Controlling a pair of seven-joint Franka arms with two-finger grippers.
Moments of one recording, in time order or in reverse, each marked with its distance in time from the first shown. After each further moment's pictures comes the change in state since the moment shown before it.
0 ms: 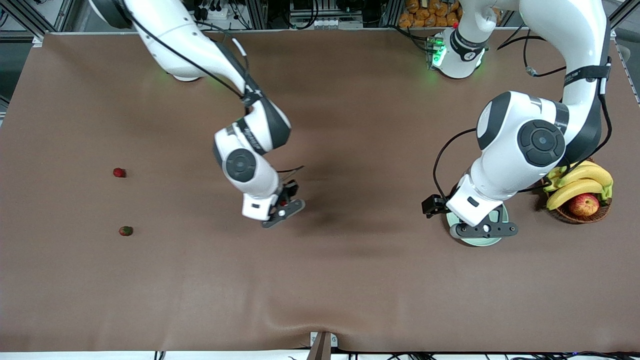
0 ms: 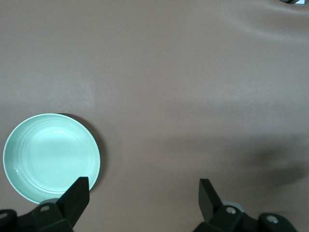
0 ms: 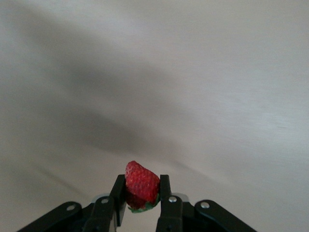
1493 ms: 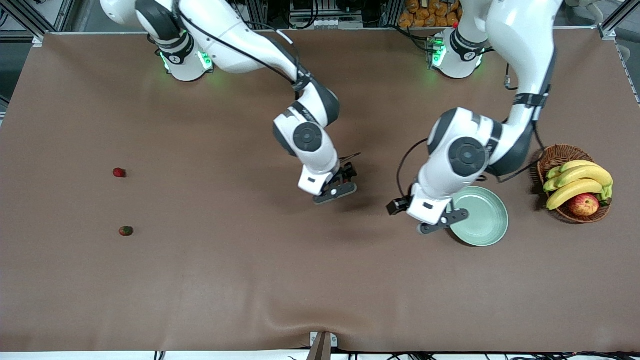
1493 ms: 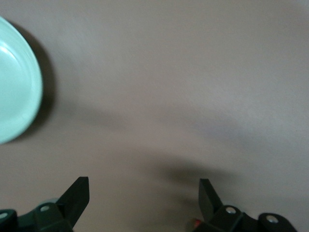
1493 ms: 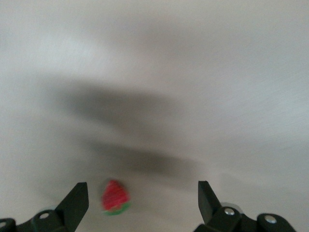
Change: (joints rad) left arm -0.110 0.077 -0.030 -0.133 0.000 0.143 -0.499; right arm 0.147 0.076 -0.011 0.097 0.026 0.110 0.323
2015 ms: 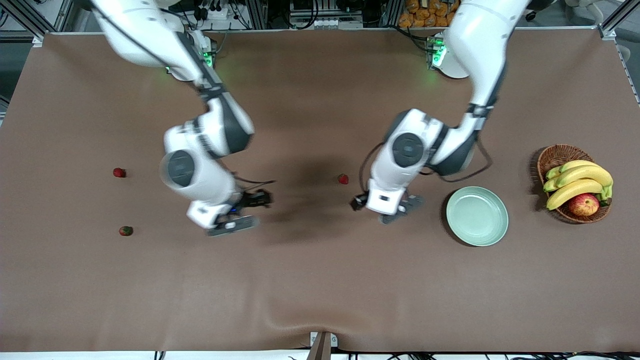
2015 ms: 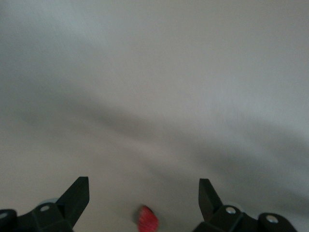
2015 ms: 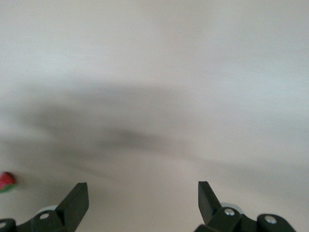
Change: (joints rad) left arm -0.166 0.115 0.001 -0.007 0.014 0.144 -0.326; right arm -0.373 -0.272 -0.012 -0.197 -0.017 -0.232 -0.228
